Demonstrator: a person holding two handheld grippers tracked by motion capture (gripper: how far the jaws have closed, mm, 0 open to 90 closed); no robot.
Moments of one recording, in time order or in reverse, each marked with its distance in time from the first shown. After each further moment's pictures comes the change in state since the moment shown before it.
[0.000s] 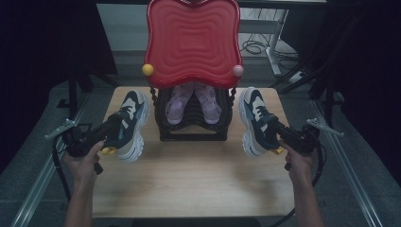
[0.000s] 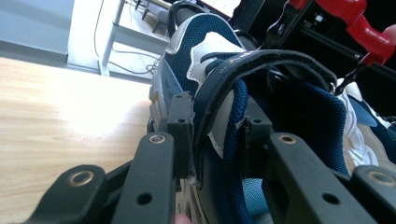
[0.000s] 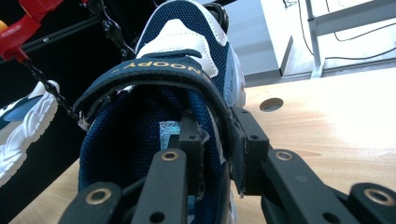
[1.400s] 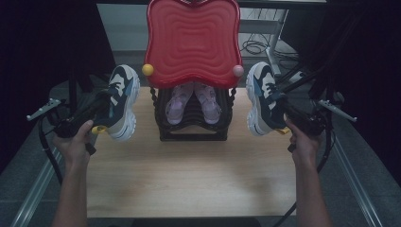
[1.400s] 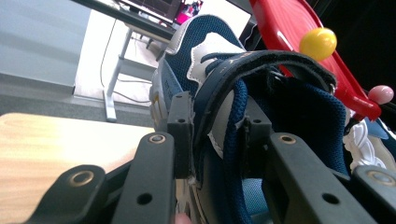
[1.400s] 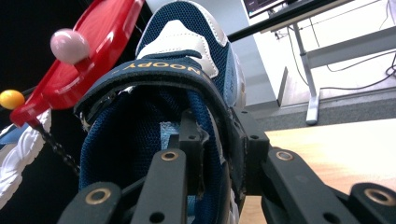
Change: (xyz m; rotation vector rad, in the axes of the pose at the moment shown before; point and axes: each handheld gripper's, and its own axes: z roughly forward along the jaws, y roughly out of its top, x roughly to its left) left arm -0.002 0.058 0.001 -0.109 0.012 0.017; right arm 0.007 0.055 0.003 -0.131 -0.014 0.020
